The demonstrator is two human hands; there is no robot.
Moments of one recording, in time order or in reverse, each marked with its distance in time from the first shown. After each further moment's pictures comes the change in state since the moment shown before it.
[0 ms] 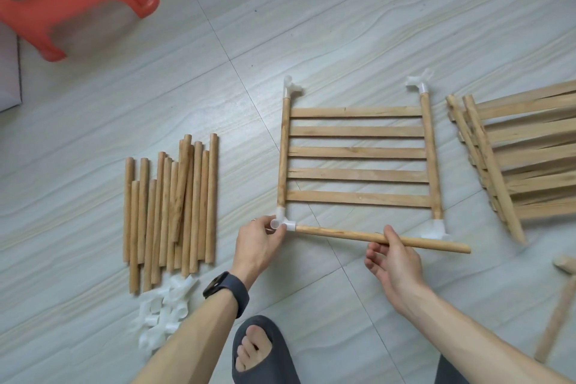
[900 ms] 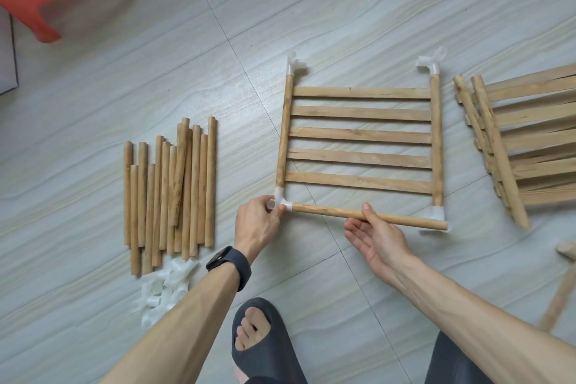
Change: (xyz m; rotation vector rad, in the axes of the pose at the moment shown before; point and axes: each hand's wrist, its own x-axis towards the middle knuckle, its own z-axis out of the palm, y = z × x) left_hand 0.004 0.016 -0.003 0.116 0.038 -0.038; right_hand 0.020 0.006 0.013 0.084 -0.192 0.167
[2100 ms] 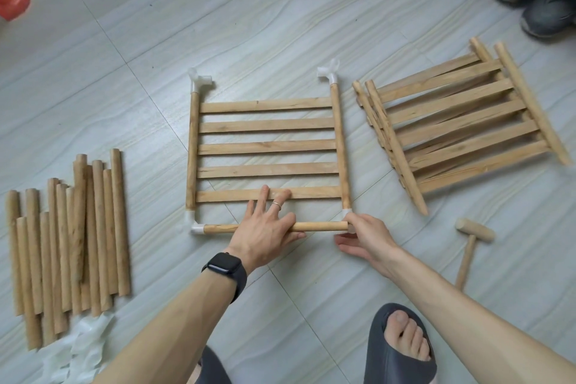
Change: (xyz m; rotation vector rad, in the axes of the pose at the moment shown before) left_hand -0.008 0.109 0.080 0.772 -0.335 0.822; right_hand 0.012 -0.080 -0.098 -0.434 0.164 -0.061
